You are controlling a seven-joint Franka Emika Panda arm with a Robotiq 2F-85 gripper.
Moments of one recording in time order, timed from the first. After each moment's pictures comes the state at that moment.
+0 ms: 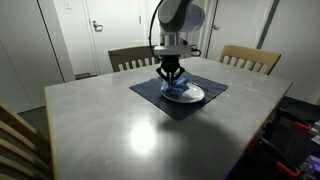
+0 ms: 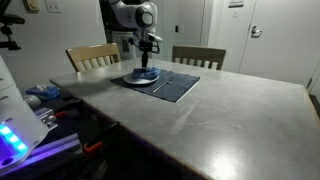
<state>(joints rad) 0.16 0.61 0.02 -1.89 0.10 2.35 0.84</state>
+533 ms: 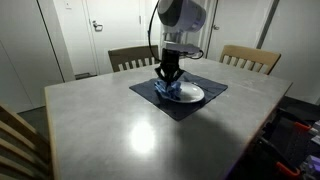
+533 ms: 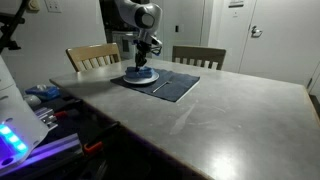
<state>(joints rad) 0.06 0.60 0.11 -1.89 0.30 2.26 0.33</state>
